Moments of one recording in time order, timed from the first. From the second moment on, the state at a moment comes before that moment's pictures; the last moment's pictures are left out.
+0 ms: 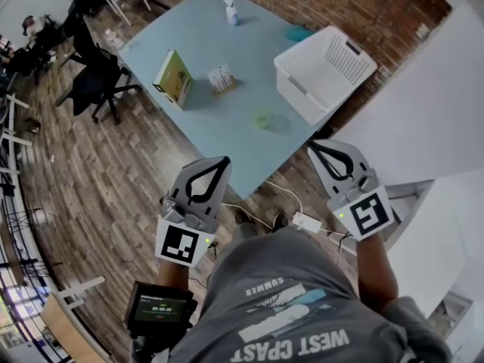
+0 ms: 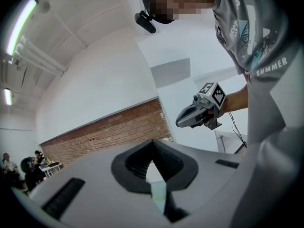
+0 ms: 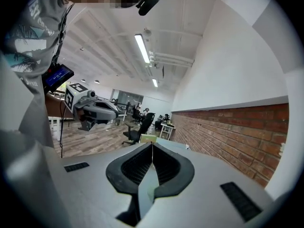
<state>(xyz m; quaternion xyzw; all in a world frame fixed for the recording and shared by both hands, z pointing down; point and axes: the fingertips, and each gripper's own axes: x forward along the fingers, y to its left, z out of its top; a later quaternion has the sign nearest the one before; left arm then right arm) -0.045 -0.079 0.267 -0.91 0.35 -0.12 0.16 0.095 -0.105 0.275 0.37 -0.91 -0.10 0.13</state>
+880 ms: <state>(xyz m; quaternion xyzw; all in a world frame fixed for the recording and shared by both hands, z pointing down) -0.063 -0.159 0.288 -0.93 0.32 -0.11 0.13 0.068 -0.183 0.305 0.38 -0.90 -0.07 0.19</state>
